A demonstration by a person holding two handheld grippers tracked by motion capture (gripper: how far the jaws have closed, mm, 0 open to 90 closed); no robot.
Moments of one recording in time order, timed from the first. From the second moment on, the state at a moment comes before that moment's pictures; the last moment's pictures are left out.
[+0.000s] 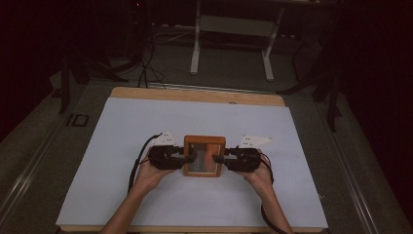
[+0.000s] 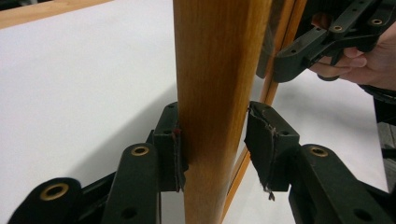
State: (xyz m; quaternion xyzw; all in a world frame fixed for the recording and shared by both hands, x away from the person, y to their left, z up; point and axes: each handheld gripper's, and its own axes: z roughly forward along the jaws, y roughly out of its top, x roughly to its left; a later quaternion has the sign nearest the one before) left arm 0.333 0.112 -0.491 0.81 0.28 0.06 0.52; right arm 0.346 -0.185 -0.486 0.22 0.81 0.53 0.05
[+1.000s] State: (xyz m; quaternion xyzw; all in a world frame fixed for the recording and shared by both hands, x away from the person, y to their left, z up) left arm 0.347 0.112 -0.501 0.78 0.32 0.05 0.54; right arm 0.364 -0.183 -0.495 0.26 0.80 0.54 0.04
